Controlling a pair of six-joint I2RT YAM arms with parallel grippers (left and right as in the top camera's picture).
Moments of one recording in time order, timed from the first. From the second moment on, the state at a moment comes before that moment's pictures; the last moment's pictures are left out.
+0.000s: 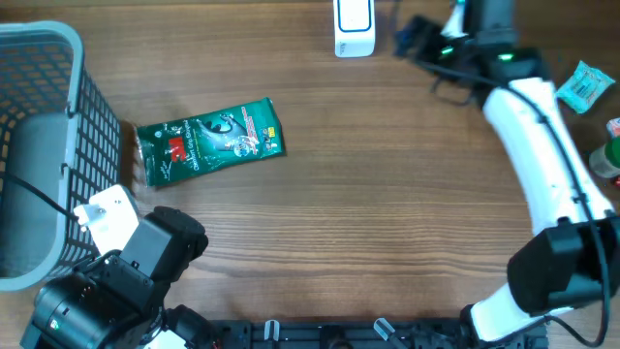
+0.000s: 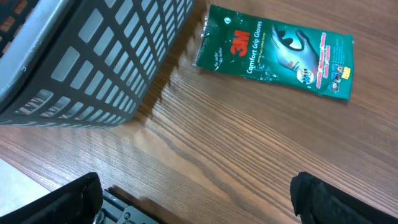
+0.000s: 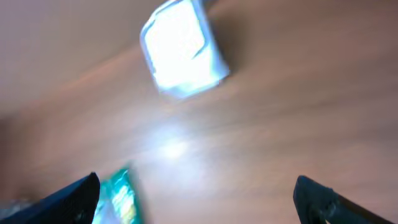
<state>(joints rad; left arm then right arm) -0.57 0.83 1.26 -1.66 -0.59 -0.97 0.16 1.76 1.60 -0.67 -0.19 0.55</state>
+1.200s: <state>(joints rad) -0.57 0.83 1.26 -1.66 -0.59 -0.97 0.73 2.25 1.56 -0.32 -0.01 1.21</state>
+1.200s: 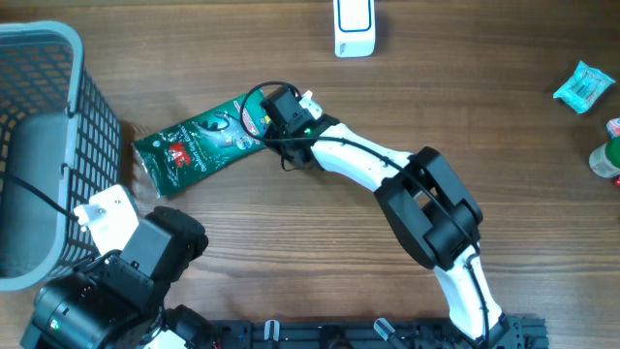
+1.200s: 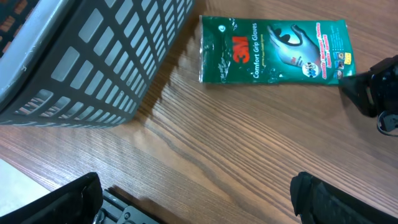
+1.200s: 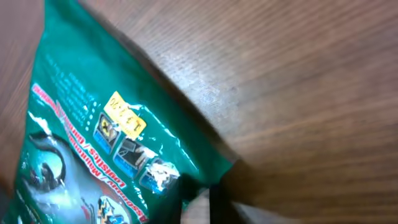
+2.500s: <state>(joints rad) -0.57 0.83 1.26 -1.66 -0.59 -0.97 0.81 2.27 1.57 -0.30 -0.23 0.73</state>
